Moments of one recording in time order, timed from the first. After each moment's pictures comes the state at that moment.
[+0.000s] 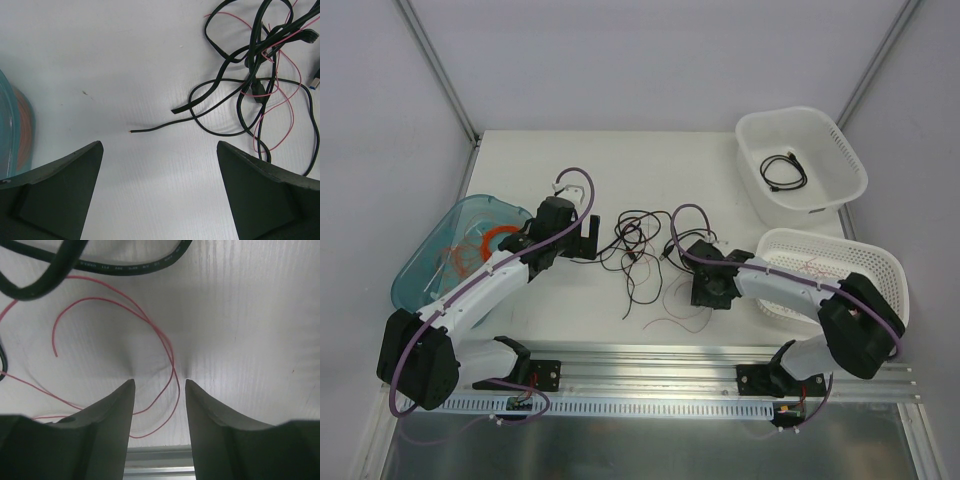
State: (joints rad) left arm -0.47 1.18 0.81 -0.39 -0.17 -0.23; right arm 0.81 1.41 0.77 -0.69 0.24 0.86
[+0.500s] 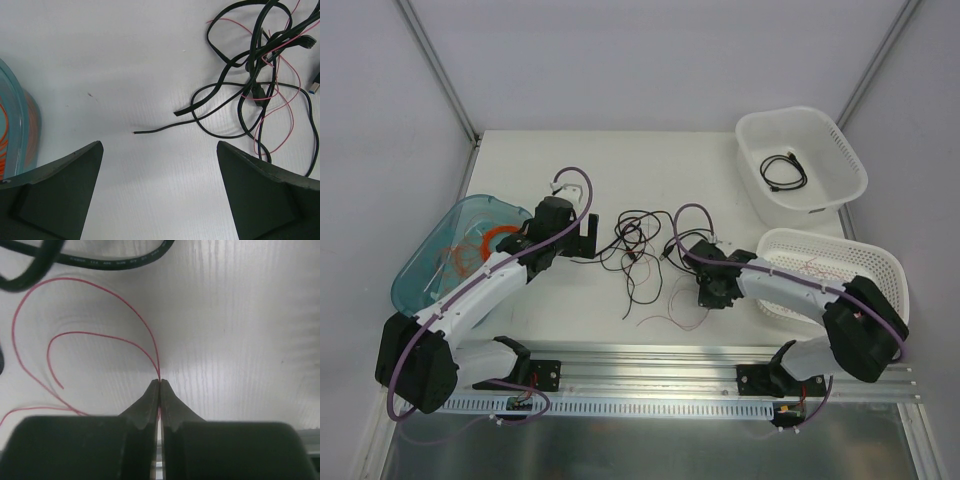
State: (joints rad) left arm -0.47 1.16 0.81 -0.39 -0.18 -0.22; right arm 0.80 1.42 0.76 -0.69 0.24 0.90
